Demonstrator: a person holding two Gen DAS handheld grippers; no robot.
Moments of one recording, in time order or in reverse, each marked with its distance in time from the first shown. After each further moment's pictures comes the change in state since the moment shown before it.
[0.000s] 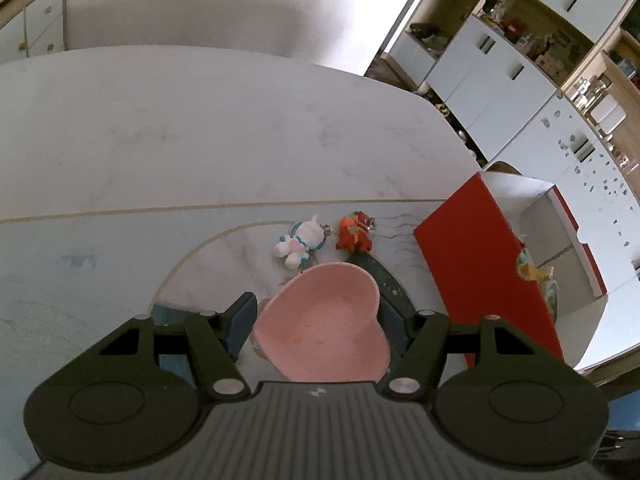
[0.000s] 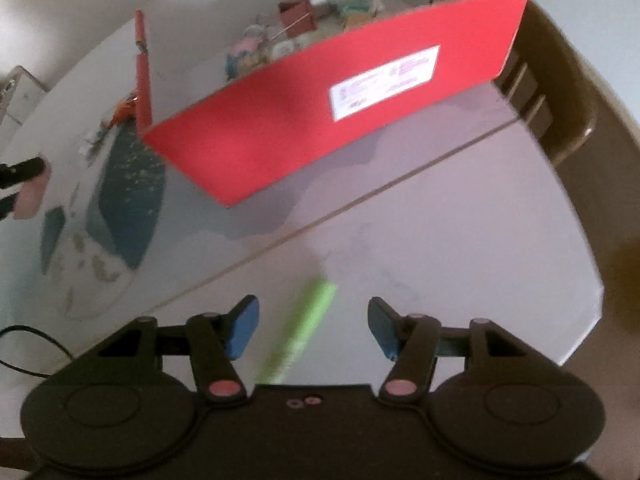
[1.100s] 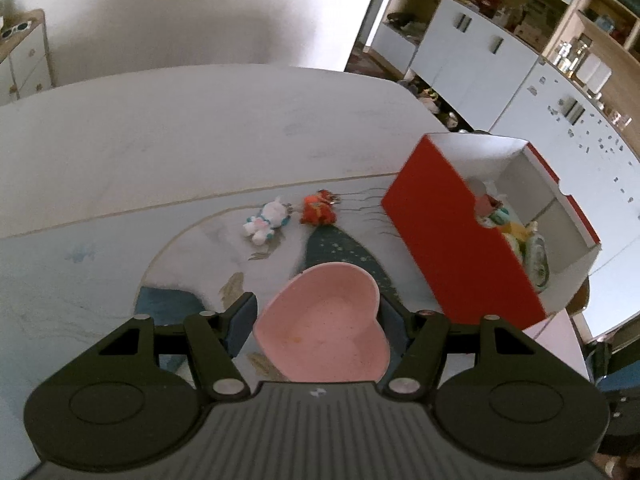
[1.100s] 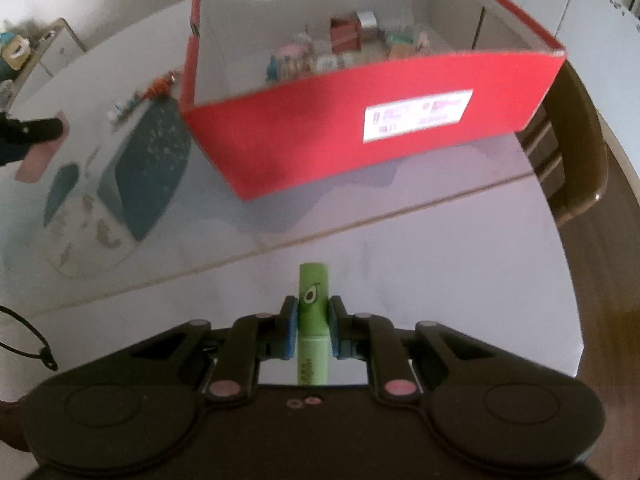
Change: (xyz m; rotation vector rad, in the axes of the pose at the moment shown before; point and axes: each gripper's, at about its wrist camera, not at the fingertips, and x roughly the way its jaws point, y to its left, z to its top) left arm -0.027 -0.047 -0.028 0.133 -0.022 0.034; right arm -0.021 0.000 -0.004 -0.202 -0.062 -0.016
